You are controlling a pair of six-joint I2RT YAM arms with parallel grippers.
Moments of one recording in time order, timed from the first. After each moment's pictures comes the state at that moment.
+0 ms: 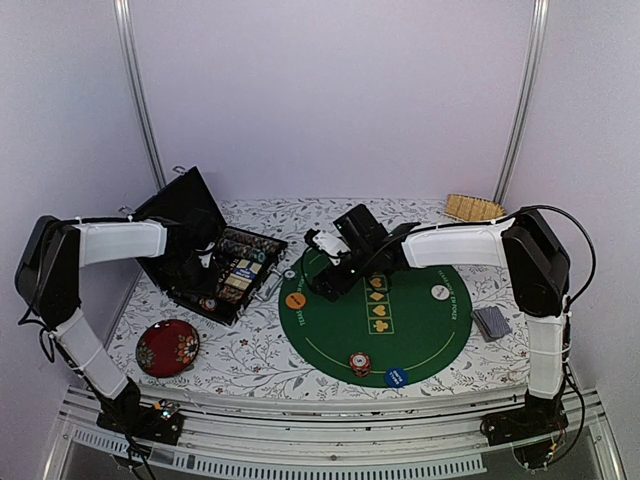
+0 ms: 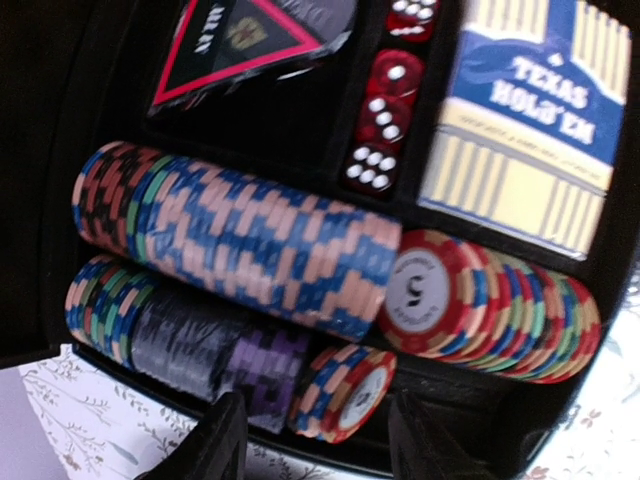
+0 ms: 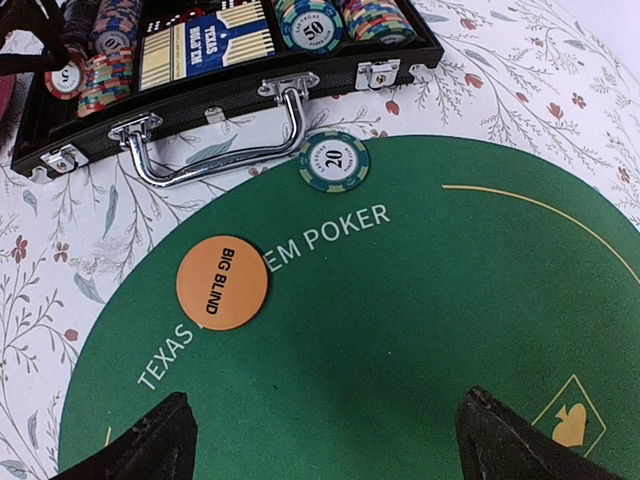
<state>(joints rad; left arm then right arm) -0.38 1.66 1.05 -0.70 -0.22 -0.25 0.84 2.07 1.52 -0.28 -0.06 -0.10</state>
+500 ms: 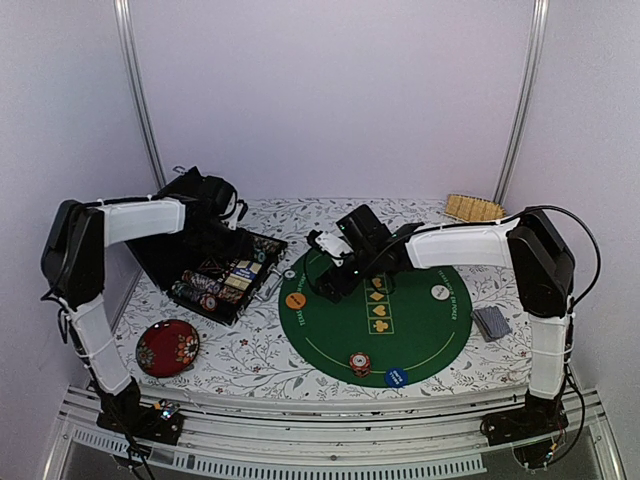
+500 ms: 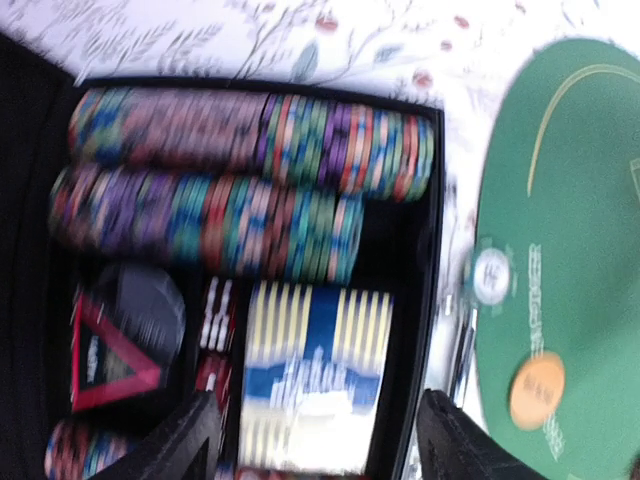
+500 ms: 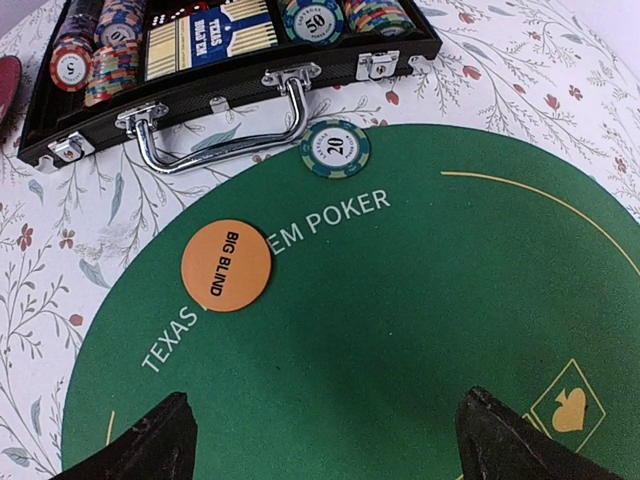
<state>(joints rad) -0.39 1.83 1.32 -0.50 -0.01 -0.15 0.84 2.05 1.49 -0.28 -0.06 -0.09</state>
